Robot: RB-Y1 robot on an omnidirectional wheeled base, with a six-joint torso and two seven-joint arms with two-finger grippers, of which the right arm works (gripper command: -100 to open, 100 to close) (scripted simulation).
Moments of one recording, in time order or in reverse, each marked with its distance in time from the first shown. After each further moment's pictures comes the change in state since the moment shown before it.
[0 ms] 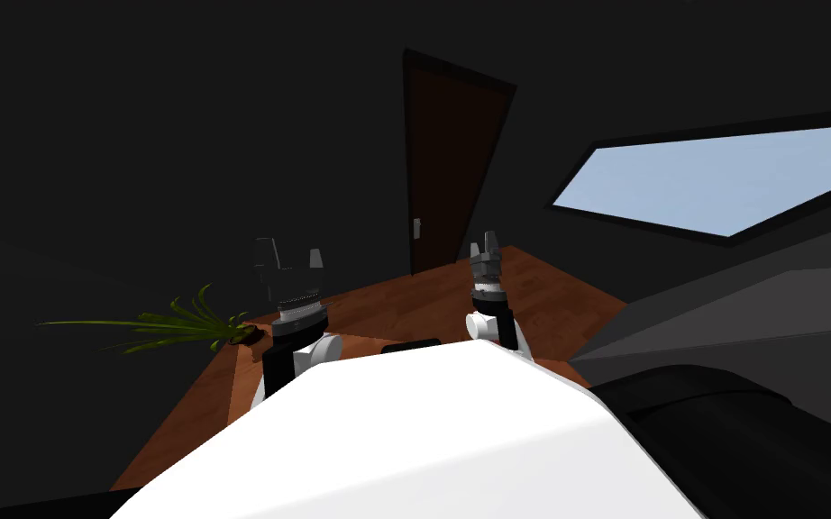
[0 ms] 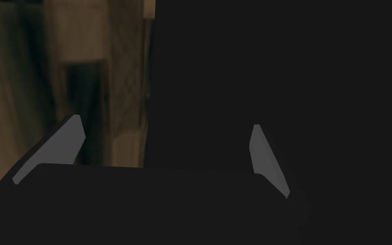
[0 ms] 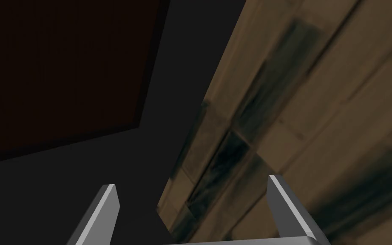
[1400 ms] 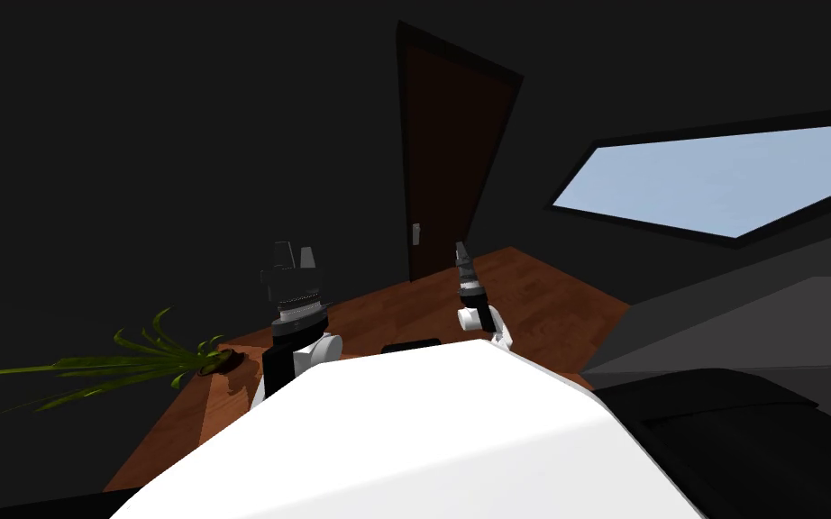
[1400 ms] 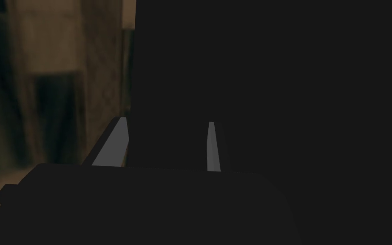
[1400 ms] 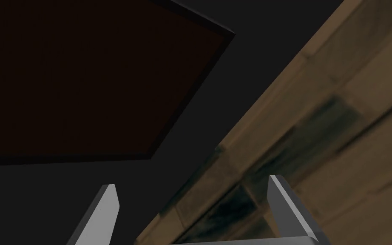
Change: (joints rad) arm -0.141 -0.063 0.010 0.275 0.113 -0.042 0.128
